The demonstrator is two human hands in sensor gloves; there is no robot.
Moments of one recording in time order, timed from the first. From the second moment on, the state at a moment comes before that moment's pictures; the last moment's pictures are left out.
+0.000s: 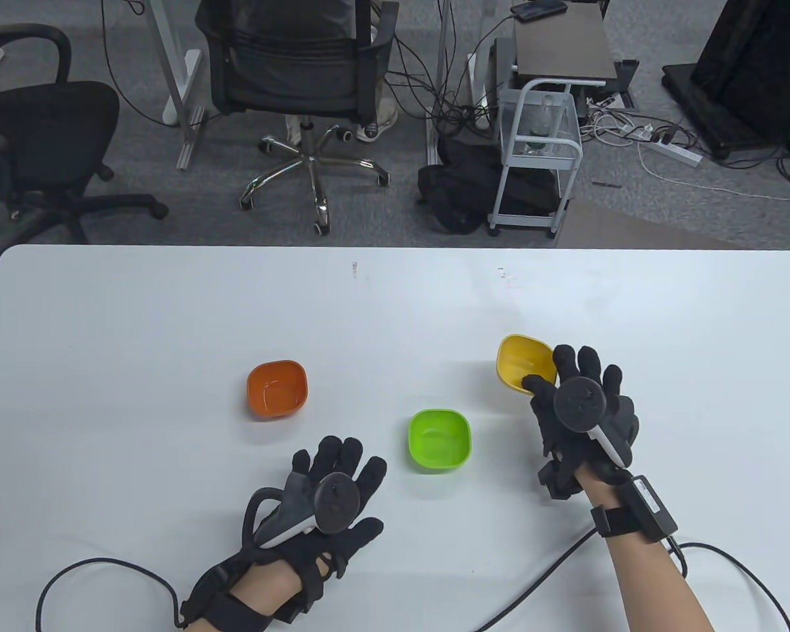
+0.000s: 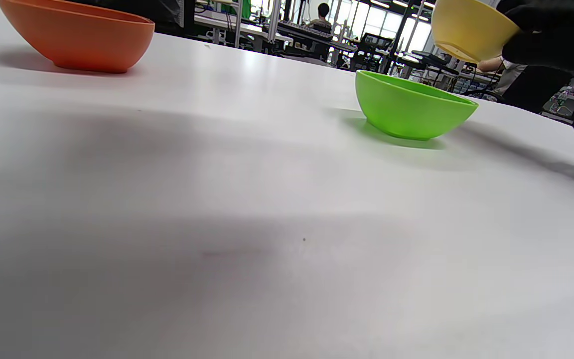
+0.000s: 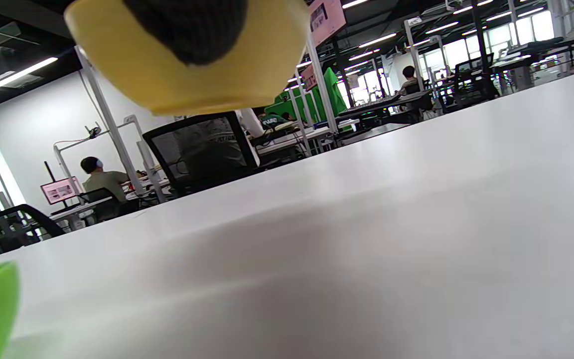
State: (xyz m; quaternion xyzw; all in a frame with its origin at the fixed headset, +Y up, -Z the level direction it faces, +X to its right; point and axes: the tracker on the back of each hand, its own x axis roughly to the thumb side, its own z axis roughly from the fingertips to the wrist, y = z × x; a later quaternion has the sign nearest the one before) left_hand -0.130 -0.769 -0.248 -0.16 -0.16 0.07 0.97; right_hand 0.228 -0.748 -0.367 0.00 -0.06 0.98 0.19
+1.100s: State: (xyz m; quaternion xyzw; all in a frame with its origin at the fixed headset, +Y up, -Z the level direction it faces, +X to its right) left_hand -0.131 -0.768 -0.246 -0.16 -0.16 0.06 0.97; right_hand 0.114 -0.776 -0.319 0.20 0.03 0.98 0.04
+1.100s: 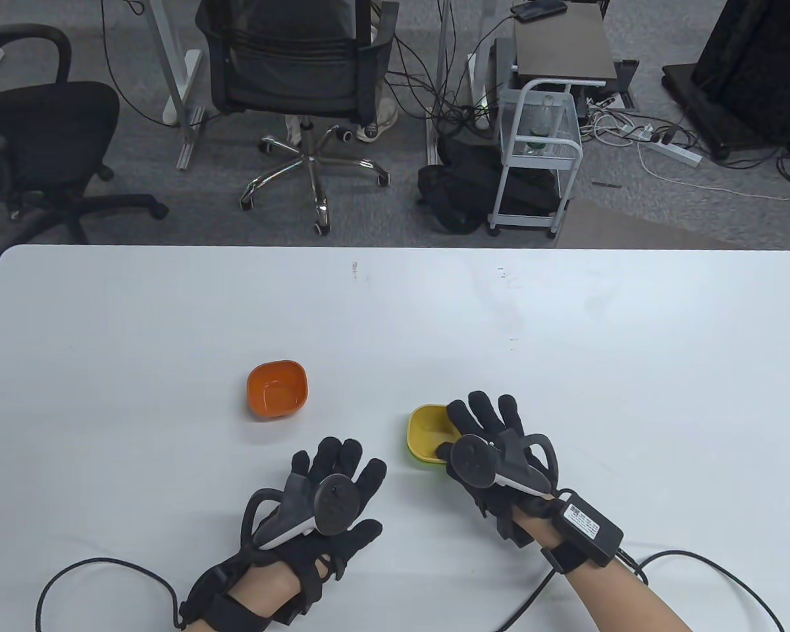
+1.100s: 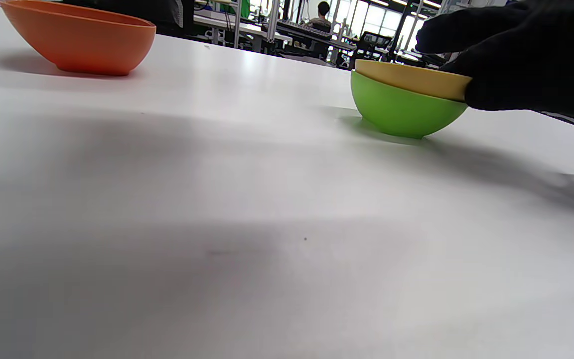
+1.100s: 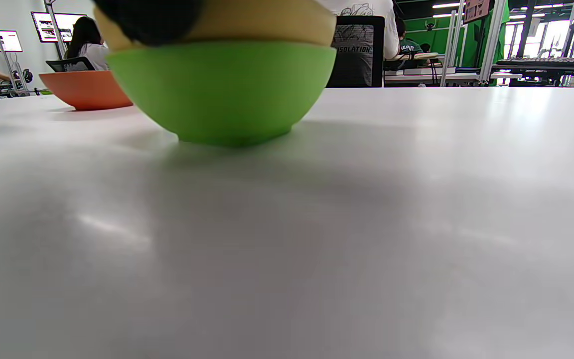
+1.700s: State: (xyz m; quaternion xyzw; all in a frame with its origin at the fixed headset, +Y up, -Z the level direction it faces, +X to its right) left_hand -0.134 -0.772 -0.253 -0.17 -0.16 0.06 0.97; right_hand 0.116 -0.766 -0.321 0.19 0.03 0.98 0.06
